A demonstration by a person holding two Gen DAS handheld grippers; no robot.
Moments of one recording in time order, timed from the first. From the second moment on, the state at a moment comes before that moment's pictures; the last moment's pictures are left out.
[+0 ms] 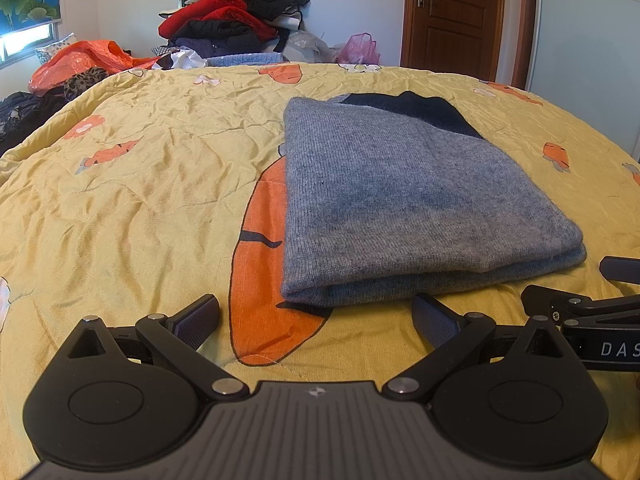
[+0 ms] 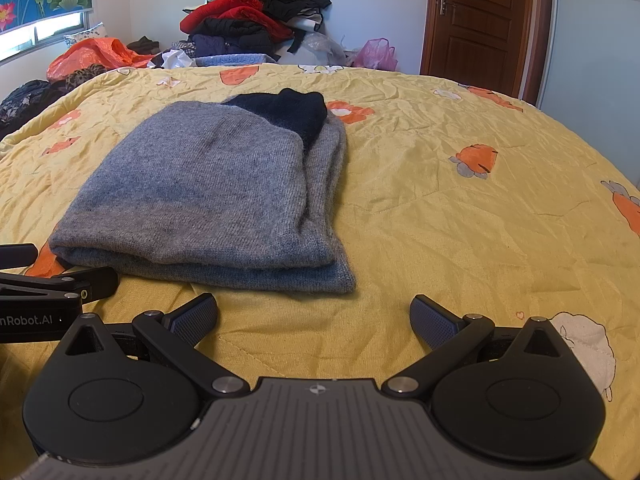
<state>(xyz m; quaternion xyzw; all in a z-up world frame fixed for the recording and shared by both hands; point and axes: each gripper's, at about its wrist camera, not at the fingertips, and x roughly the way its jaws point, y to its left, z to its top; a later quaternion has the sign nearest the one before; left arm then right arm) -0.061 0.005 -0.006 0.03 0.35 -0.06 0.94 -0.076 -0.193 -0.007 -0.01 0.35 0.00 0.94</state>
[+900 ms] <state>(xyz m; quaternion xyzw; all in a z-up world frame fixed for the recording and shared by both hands) -0.074 -0.005 0.020 0.04 0.39 -0.03 0.92 -0.071 -0.188 0.010 -0.01 0.43 0.01 0.90</state>
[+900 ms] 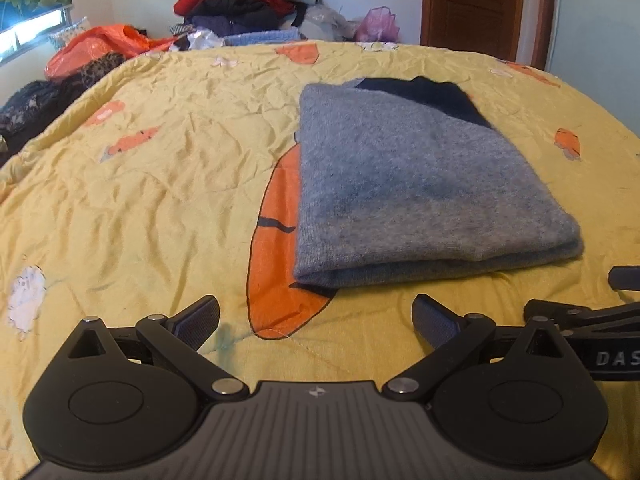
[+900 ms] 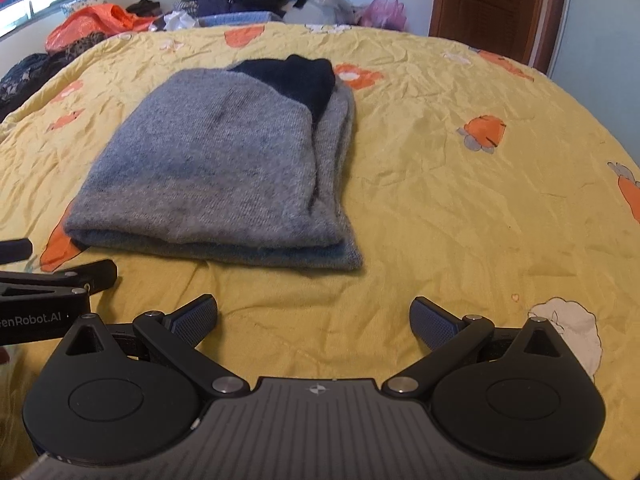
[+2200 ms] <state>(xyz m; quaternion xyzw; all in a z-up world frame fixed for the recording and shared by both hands) -0.073 0.000 0.052 0.00 0.41 0.00 0.91 -0.069 -0.182 0.032 -0.03 0.43 0.01 0.90</state>
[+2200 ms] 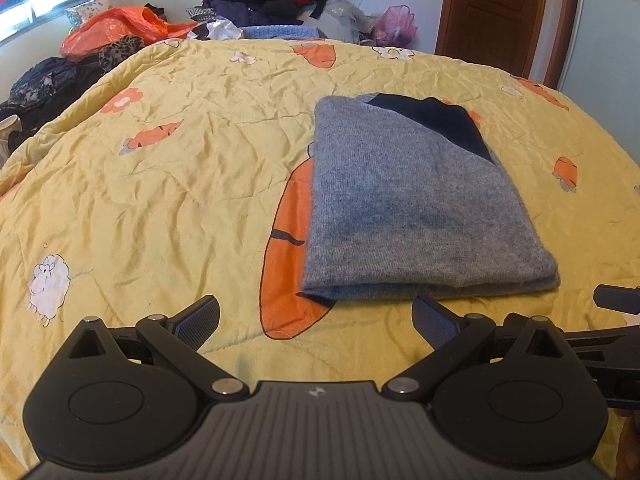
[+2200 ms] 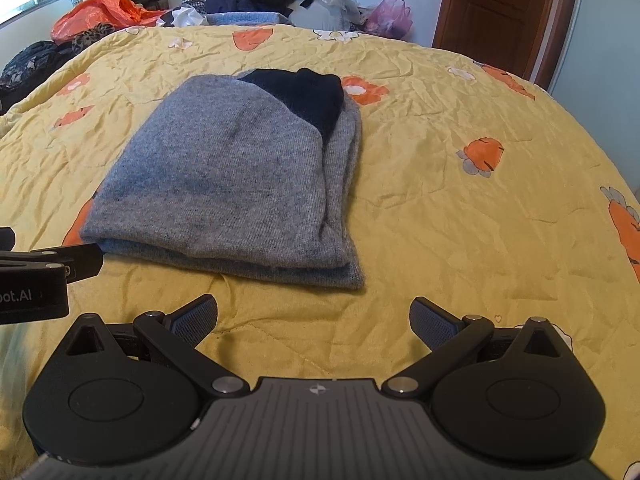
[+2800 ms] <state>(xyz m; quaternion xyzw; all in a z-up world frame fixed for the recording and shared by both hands) -0.072 0.006 0.047 -0.01 0.42 0.00 0.91 -0.070 -0.179 0.032 -0.04 0.43 0.02 0.90</state>
